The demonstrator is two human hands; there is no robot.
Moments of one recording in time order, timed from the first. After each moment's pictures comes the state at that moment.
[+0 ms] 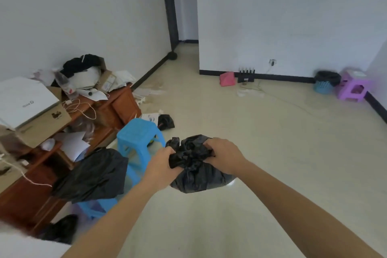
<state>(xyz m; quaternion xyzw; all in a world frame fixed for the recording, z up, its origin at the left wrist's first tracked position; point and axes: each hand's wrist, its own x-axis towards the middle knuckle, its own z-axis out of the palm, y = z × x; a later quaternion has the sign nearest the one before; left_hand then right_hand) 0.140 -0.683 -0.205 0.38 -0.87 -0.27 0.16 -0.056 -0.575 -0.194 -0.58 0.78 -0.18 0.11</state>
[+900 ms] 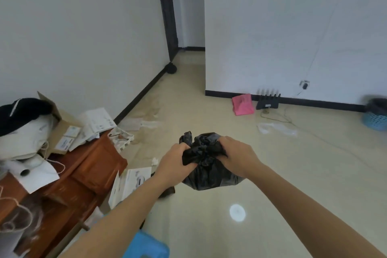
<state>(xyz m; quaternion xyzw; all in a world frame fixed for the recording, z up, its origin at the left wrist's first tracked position) -0.345 -1.385 -0.223 0.31 -0.88 -0.32 0.14 -0.532 -1.262 -0.220 -0.57 0.81 -0.15 0.05</state>
